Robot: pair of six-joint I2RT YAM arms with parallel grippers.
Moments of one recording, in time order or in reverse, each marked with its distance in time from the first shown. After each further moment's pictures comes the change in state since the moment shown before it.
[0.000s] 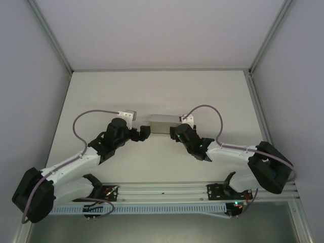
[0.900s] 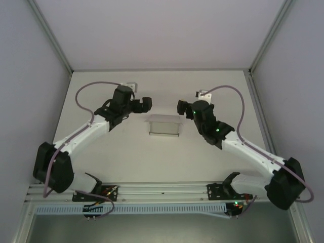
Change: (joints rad) left arm 0.156 0.399 0.544 -0.281 0.015 -0.027; right arm -0.221 -0.114 0.292 -0.246 -0.023 -0.041
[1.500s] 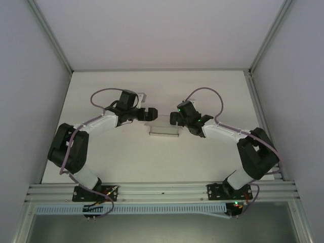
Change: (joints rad) left arm 0.045 0.205 -0.053 0.061 0.364 0.035; right arm -0.033 0.349 0.043 -0.061 -0.222 0.046
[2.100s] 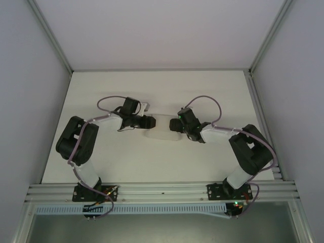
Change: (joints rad) left arm 0.000 0.122 -0.057 0.080 0.115 0.019; right arm 0.000 0.059 -0.137 0.226 -0.116 0.057
